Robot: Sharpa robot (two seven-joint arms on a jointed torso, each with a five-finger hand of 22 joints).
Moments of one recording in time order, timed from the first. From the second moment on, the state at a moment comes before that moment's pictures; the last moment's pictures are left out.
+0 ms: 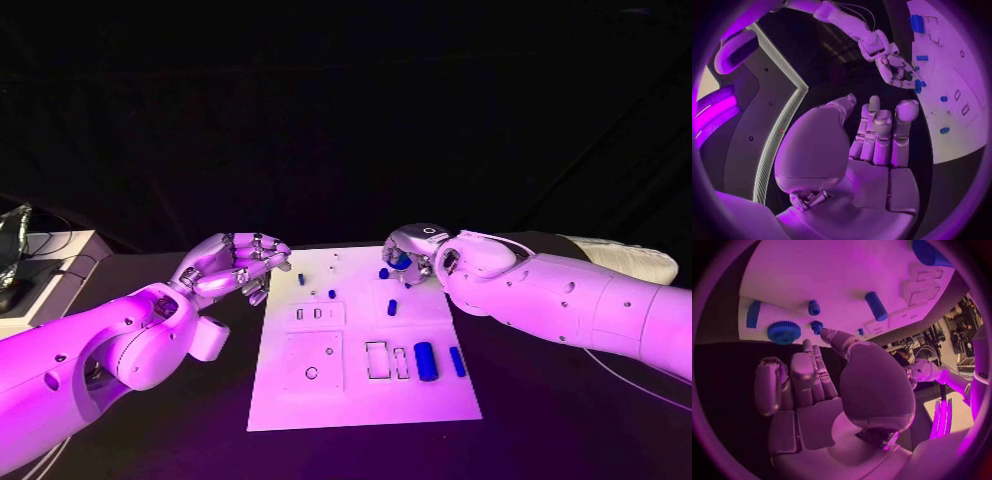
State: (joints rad) left arm 1.00 -0.97 0.24 1.61 -0.40 -0.12 0.36; left_hand 1.38 -0.18 0.43 0.22 0.05 0.81 0.17 0.44 0.53 1.10 0.09 0.36 0.29 1.27 0.02 1.20 0.98 0.15 1.18 0.12 1.16 0.82; right arm 1.32 -0.56 -0.15 1.11 -1.58 -0.29 -0.06; right_hand 1.27 -0.24 0.58 -0.01 0.24 0.93 0.17 0.18 0.29 1.11 0.11 0.06 0.06 1.47 0.01 1.13 0.91 0.07 1.41 0.12 1.39 1.27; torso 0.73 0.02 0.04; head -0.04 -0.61
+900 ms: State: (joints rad) left arm 1.00 -0.97 0.25 1.61 -0.41 -0.12 0.36; left_hand 1.38 -0.18 0.44 0.21 0.05 0.80 0.17 0.43 0.53 1.08 0.10 0.36 0.29 1.27 0.03 1.18 0.96 0.15 1.18 0.12 1.17 0.82; right arm 1.32 -0.52 -0.15 1.06 -1.59 -0.23 -0.08; right_hand 1.26 -0.23 0.58 0.00 0.23 0.94 0.17 0.18 0.30 1.11 0.11 0.06 0.07 1.47 0.01 1.15 0.91 0.07 1.41 0.12 1.40 1.27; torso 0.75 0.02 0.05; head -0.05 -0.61
